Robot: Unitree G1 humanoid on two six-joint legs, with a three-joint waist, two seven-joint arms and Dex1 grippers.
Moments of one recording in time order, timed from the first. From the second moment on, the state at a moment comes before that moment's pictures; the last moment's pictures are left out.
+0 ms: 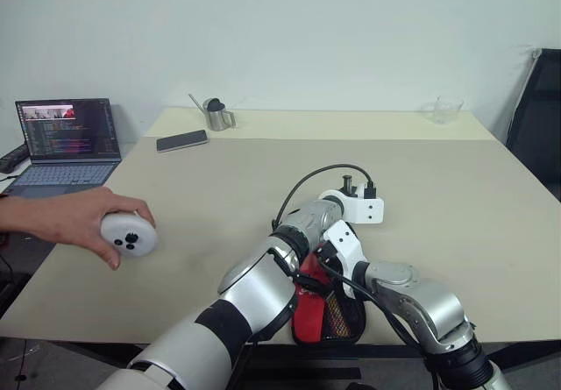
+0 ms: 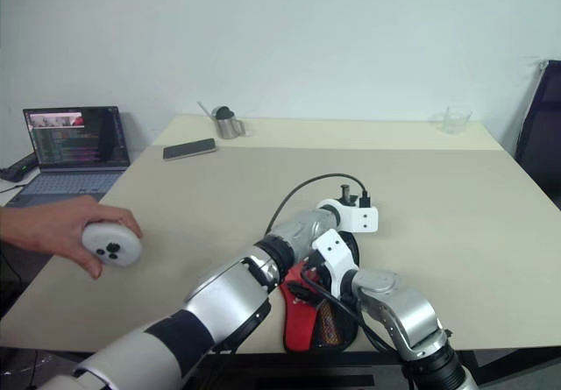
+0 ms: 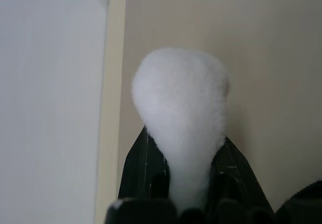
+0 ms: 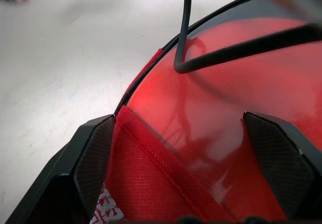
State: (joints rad) left arm -1.28 -0.13 -0.55 1.42 0.73 -0.17 -0.03; right arm -0.36 -0.24 0.31 -0.35 0.27 0.99 0.46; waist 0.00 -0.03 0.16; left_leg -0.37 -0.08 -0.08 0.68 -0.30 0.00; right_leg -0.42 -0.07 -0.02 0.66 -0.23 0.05
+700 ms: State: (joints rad) left arm -1.25 -0.09 -0.41 1.36 0.58 -0.15 -0.33; right arm -0.47 -0.24 0.27 -0.13 0.25 0.86 0.52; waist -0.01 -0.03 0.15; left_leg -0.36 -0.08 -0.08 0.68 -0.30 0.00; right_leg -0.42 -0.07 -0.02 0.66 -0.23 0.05
